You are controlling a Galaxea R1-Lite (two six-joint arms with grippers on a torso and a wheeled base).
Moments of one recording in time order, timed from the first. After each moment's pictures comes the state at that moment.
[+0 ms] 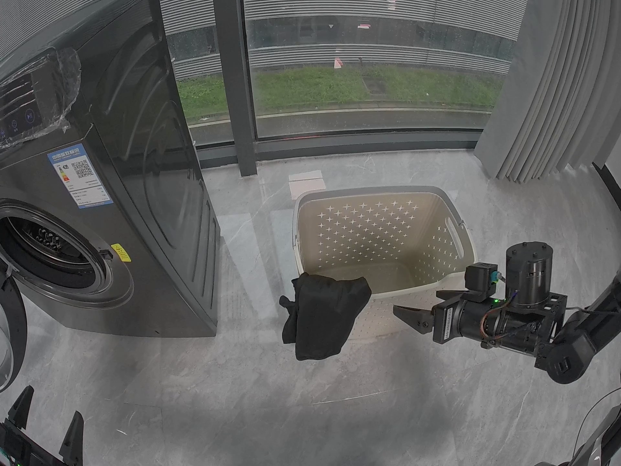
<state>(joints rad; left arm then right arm) 0.00 0.02 -0.02 0.00 -0.01 0.01 0.50 1.80 -0.51 -0.92 0.07 0.19</state>
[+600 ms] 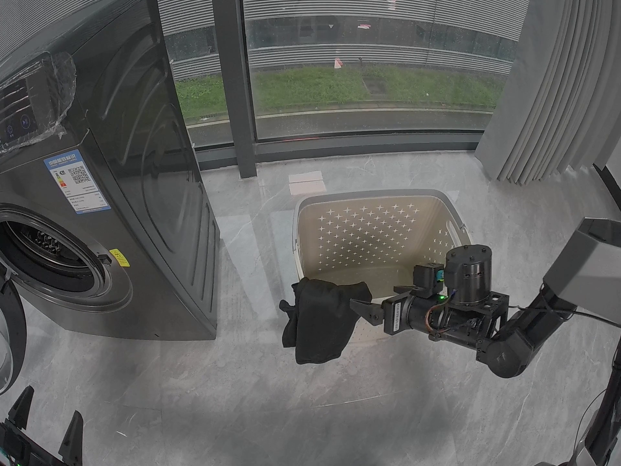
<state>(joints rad) 0.00 0.02 -0.02 0.00 -0.01 -0.01 0.54 2.09 -0.72 -1.02 0.07 0.19</state>
